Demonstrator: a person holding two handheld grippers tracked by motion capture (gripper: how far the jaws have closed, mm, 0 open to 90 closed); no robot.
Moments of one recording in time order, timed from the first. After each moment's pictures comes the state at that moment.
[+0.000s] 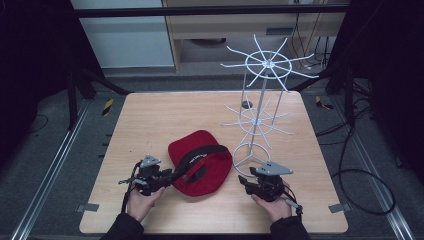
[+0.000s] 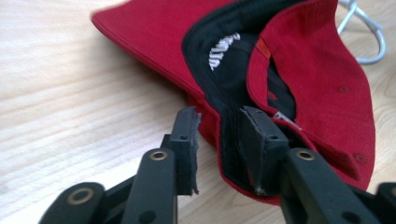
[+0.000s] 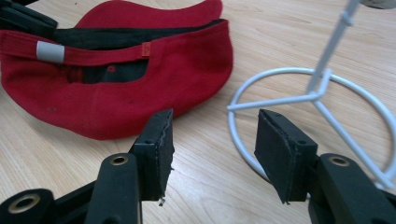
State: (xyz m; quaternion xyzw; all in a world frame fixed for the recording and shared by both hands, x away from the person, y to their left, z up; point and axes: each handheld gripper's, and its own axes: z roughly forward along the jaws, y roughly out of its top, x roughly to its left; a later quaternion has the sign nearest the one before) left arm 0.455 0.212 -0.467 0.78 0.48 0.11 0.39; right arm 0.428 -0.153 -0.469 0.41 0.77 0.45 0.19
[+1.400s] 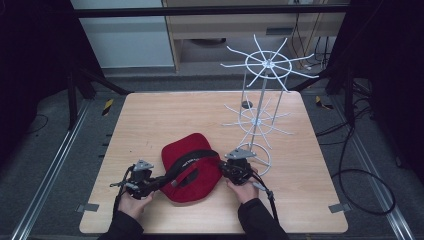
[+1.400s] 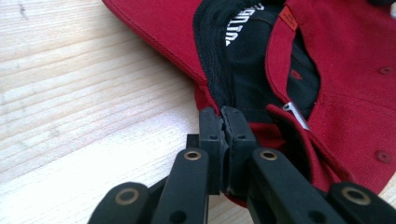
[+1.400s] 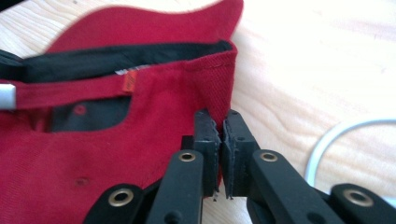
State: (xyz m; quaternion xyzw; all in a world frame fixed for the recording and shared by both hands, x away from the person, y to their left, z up) left arm 0.447 0.238 -0.475 0.79 0.49 0.11 0.35; right arm 0.481 -0.078 -0.480 0.41 0.79 0.43 0.17
